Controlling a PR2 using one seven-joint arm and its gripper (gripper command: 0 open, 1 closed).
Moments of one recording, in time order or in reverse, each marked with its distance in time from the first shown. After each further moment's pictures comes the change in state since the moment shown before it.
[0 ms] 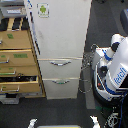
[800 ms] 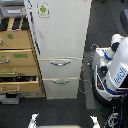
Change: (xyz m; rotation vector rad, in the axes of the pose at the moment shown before) arm 0.029 0.014 0.004 -0.078 -0.031 0.035
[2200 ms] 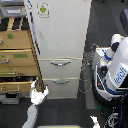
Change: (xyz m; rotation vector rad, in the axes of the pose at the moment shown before) arm 0.152 0.166 0.043 -0.091 -0.148 0.393
